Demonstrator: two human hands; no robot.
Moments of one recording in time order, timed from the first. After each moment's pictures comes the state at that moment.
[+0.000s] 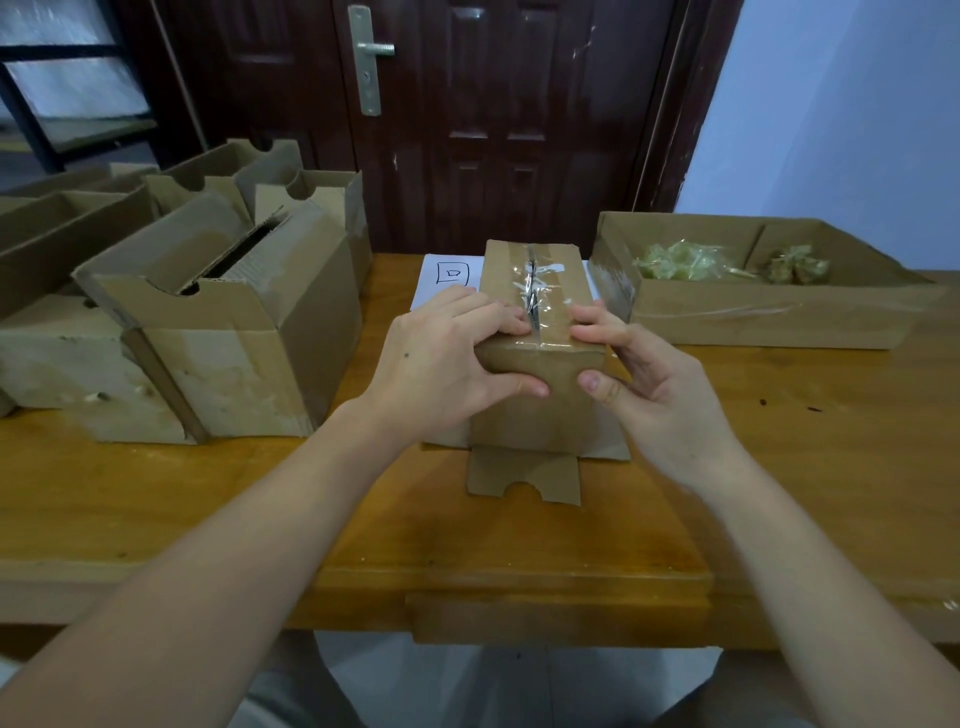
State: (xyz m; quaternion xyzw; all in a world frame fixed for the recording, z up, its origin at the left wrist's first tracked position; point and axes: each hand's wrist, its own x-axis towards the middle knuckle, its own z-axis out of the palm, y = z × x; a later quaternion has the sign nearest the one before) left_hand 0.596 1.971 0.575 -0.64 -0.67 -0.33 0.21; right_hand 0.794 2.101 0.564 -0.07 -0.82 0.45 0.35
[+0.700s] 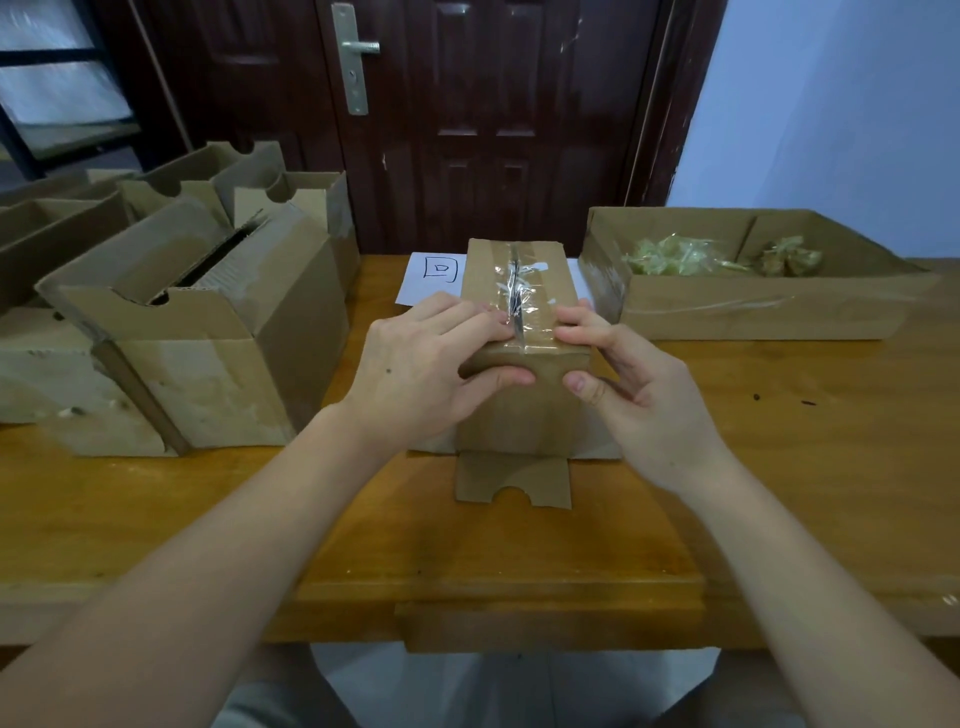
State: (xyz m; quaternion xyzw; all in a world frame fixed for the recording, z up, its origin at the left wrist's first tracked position) left_hand 0.591 1.973 0.569 -0.66 -0.60 -0.31 0.33; right_hand 0.792 2.099 0.561 -0.09 -0.83 0.42 0.35
